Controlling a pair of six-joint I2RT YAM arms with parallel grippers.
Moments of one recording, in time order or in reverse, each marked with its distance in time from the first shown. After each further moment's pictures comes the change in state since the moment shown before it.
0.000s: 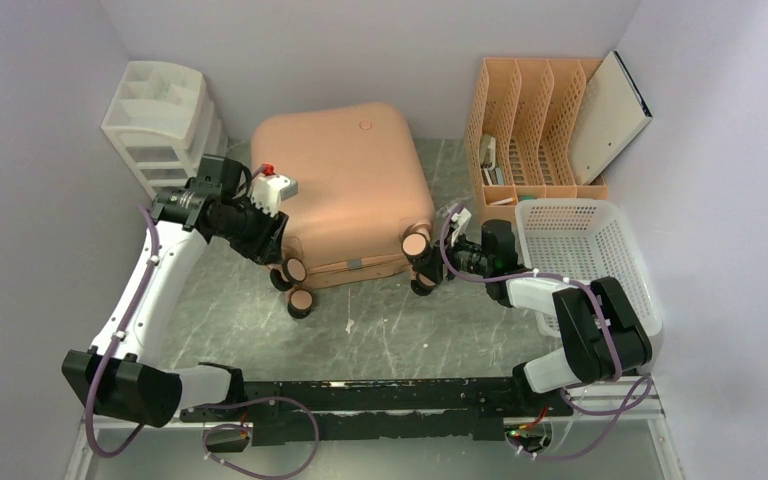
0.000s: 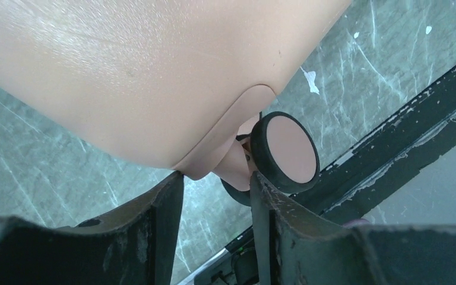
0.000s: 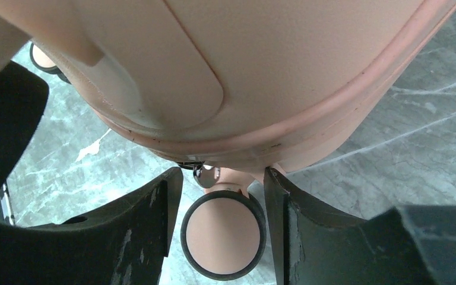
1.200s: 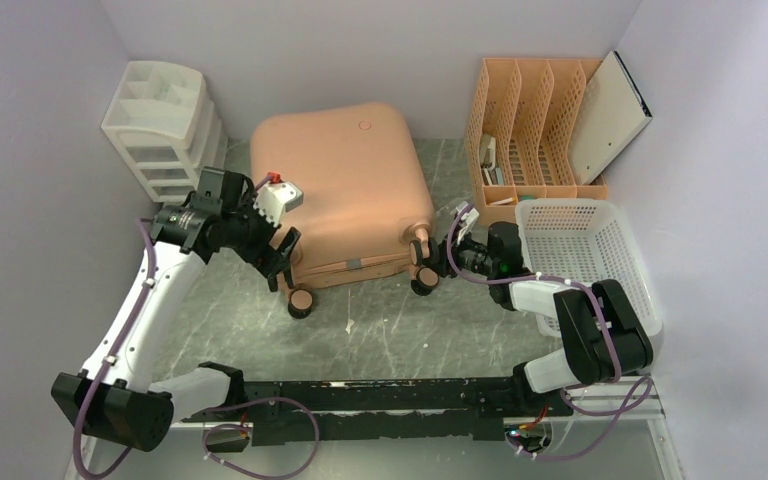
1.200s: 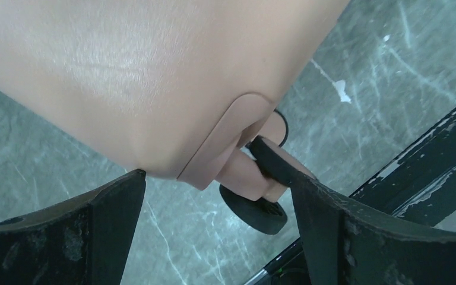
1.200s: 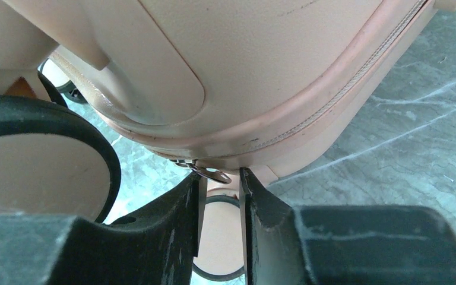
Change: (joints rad) left arm -0.050 -0.110 -0.079 0.136 -0.051 0.093; right arm -0.028 -0.011 -0.037 0.119 -0.010 0.068
